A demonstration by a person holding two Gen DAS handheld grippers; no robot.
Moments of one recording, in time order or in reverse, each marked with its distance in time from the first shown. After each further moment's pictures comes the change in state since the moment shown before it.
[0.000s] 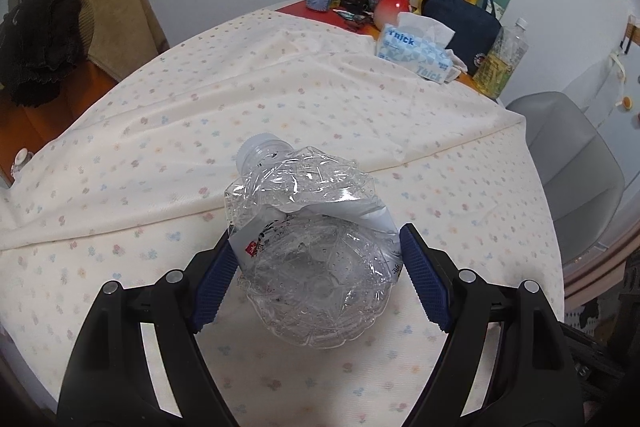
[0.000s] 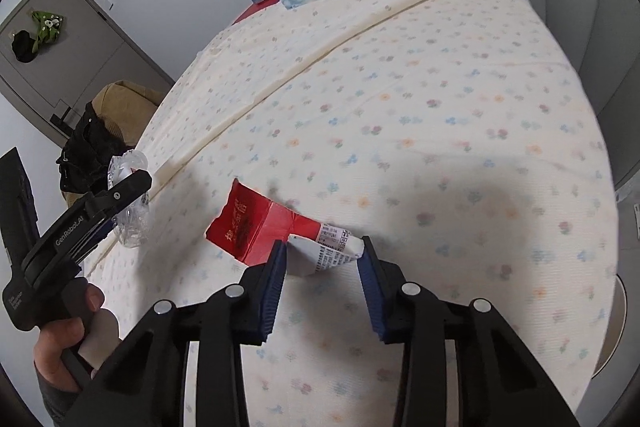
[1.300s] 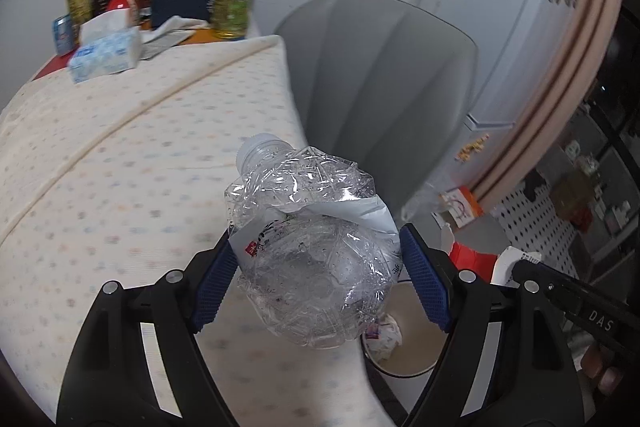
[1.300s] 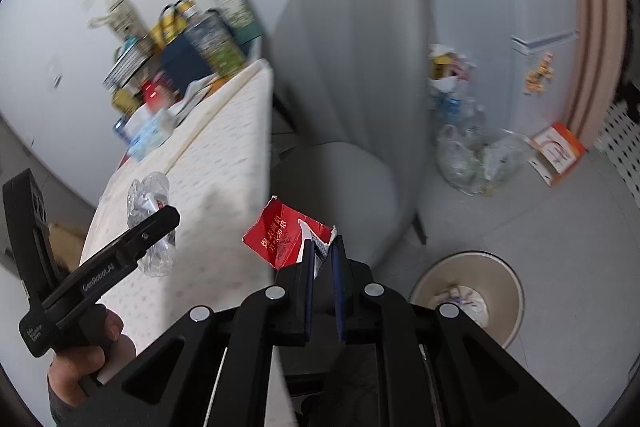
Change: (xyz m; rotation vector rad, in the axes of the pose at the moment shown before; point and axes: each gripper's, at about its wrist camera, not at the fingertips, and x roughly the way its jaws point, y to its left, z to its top) left arm 0.010 -0.327 -0.073 0.460 0.104 -0.386; right arm -0.214 -0.231 -0.057 0.363 -0.329 -0.295
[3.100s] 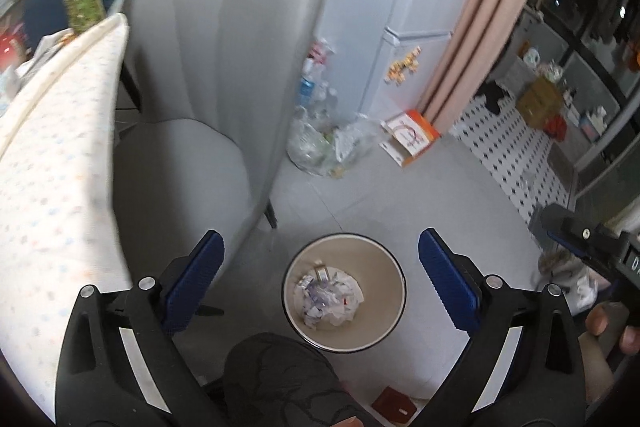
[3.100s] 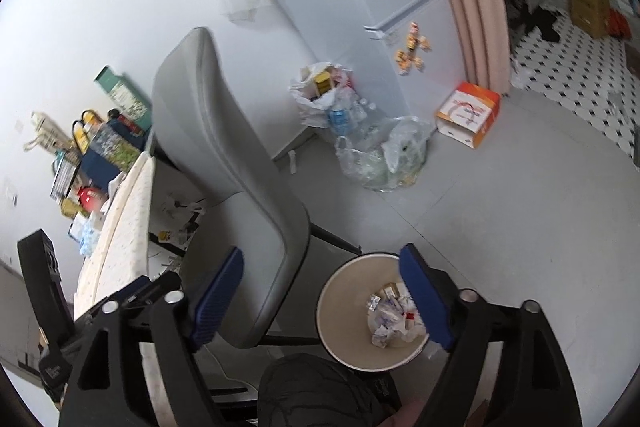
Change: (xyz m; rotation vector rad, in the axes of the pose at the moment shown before) left arm 0.068 -0.153 -0.030 0.225 0.171 -0.111; right arm -0.054 -0.179 -0.019 0.282 -0.134 -0.108
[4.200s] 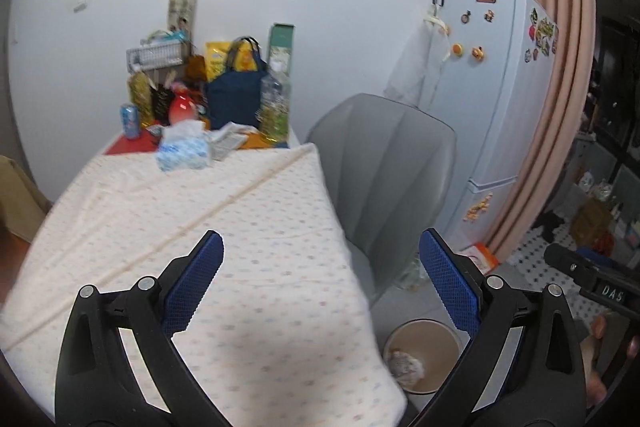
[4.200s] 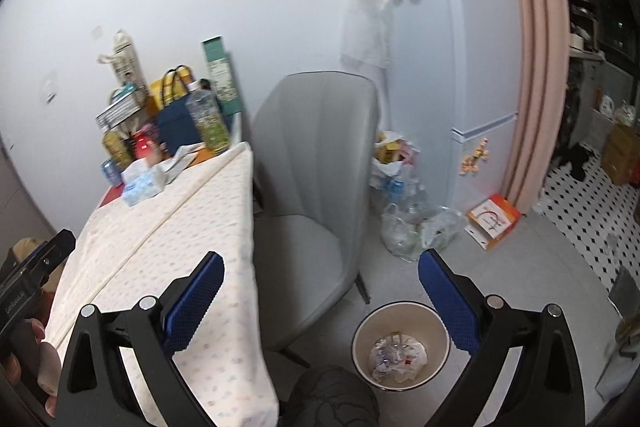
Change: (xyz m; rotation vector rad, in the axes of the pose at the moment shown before) left arm -0.281 0.128 -0.065 -0.182 -0.472 0.289; right arm -0.123 0.230 -0.051 -0.394 -0.167 0.002
